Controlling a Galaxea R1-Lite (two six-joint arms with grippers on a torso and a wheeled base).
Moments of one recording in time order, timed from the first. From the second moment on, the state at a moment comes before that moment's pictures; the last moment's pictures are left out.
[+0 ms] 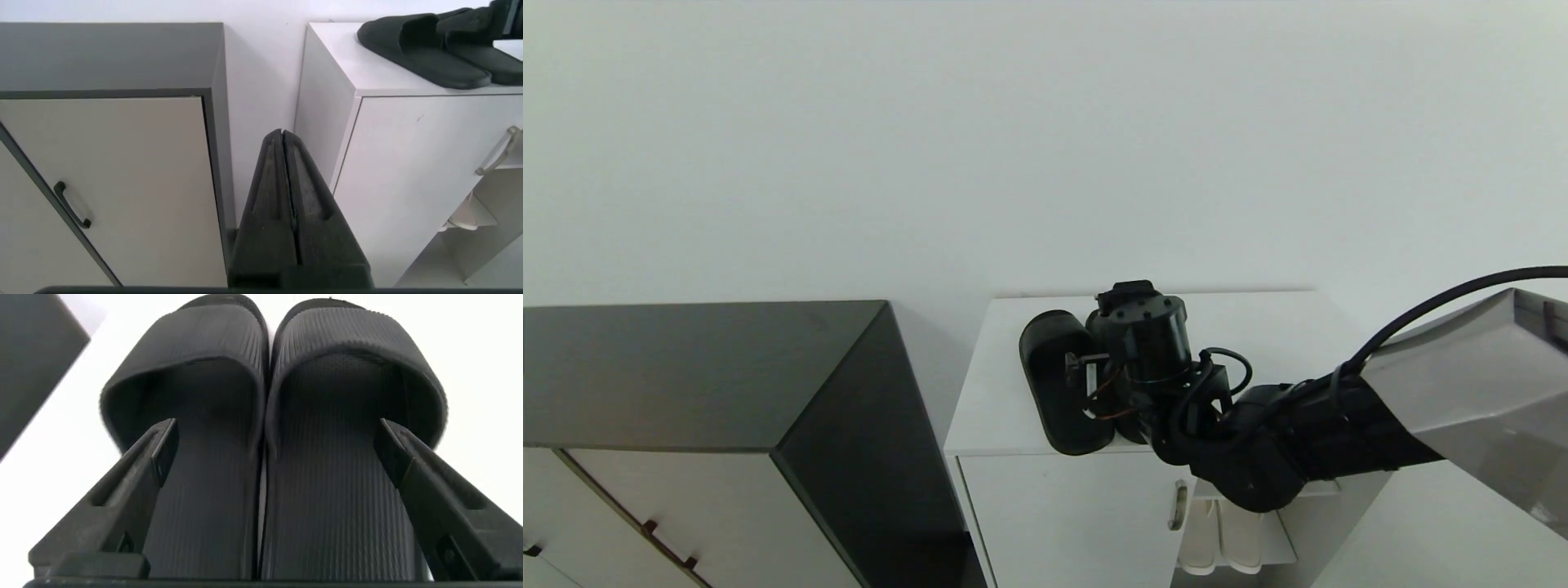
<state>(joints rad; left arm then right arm) 0.00 0.00 0.00 0.00 -0.01 -0.02 0.82 2.15 -1.29 -0.56 -0.54 0.23</state>
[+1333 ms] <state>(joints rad) 0.00 0.00 0.00 0.00 -0.01 -0.02 0.81 2.24 -1.46 -0.48 -0.53 0.23</state>
